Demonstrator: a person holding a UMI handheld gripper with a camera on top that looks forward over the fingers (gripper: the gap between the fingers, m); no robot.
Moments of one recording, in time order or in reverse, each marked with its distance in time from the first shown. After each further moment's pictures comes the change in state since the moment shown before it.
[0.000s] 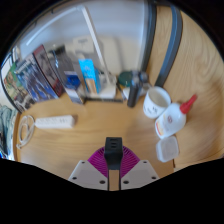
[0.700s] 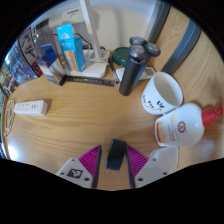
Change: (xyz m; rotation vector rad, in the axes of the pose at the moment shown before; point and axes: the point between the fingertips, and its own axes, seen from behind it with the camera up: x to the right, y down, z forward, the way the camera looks) arm 0.056 0.026 0.087 -0.200 0.064 -0.113
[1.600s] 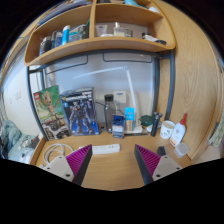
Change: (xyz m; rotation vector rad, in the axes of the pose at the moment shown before) arm -0.220 -0.014 -0.257 0.794 -0.057 0.173
